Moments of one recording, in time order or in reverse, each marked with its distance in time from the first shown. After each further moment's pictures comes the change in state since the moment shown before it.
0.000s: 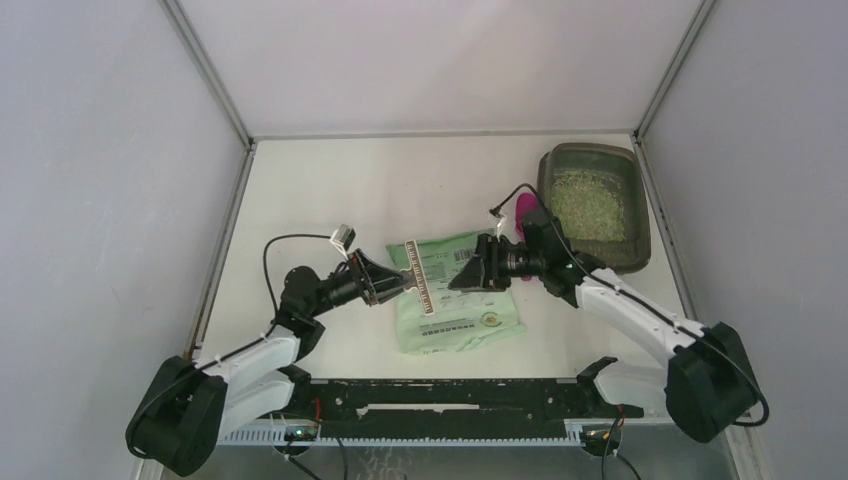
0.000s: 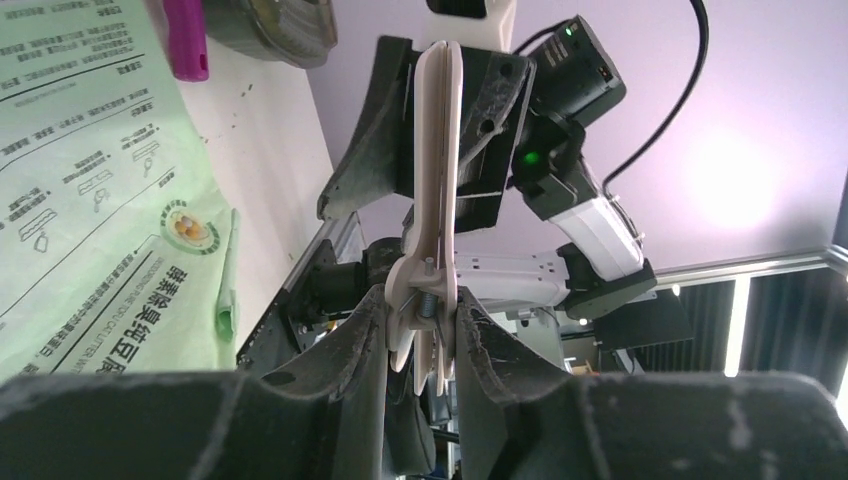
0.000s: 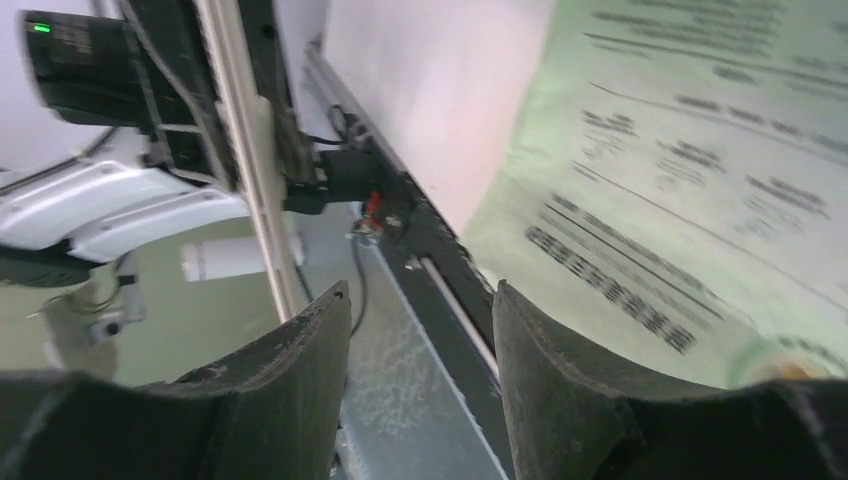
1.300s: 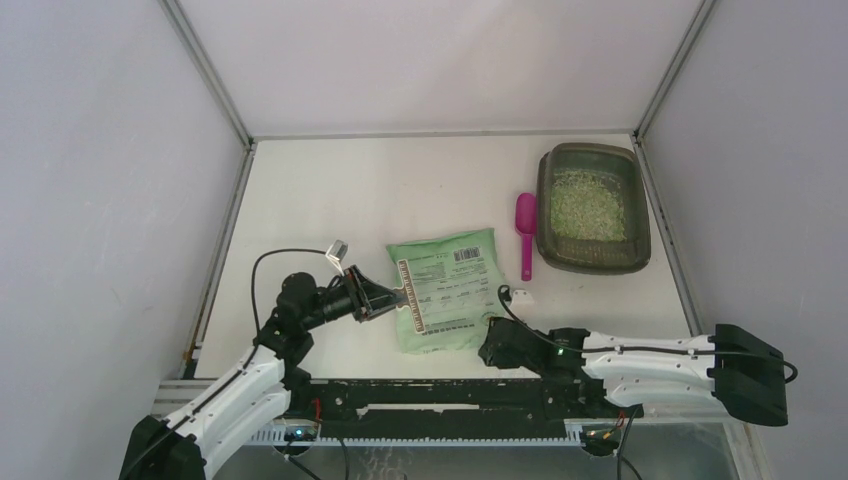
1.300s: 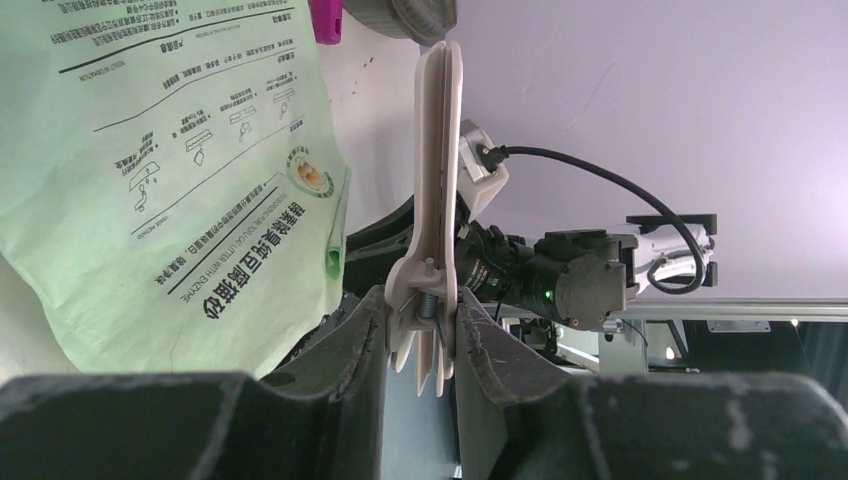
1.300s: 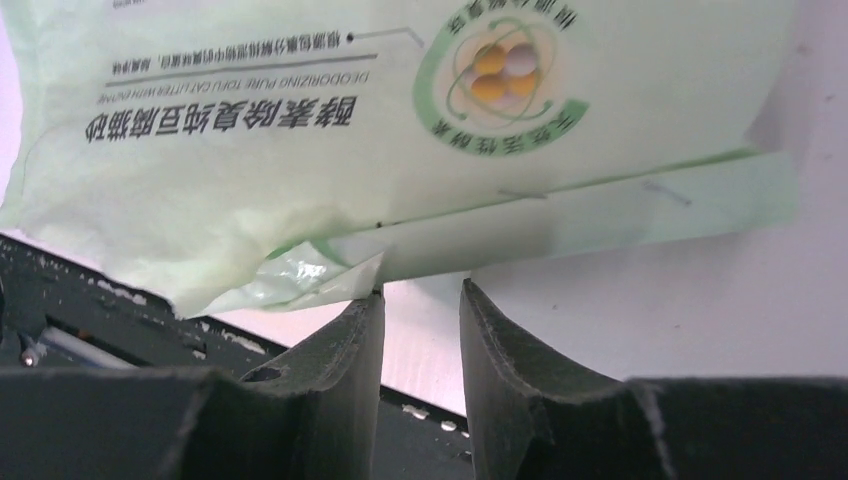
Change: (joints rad) left arm 0.002 -0.342 0.000 -0.622 -0.066 0.245; right arm 0.711 -0.249 -0.385 -0.273 1.127 0.330
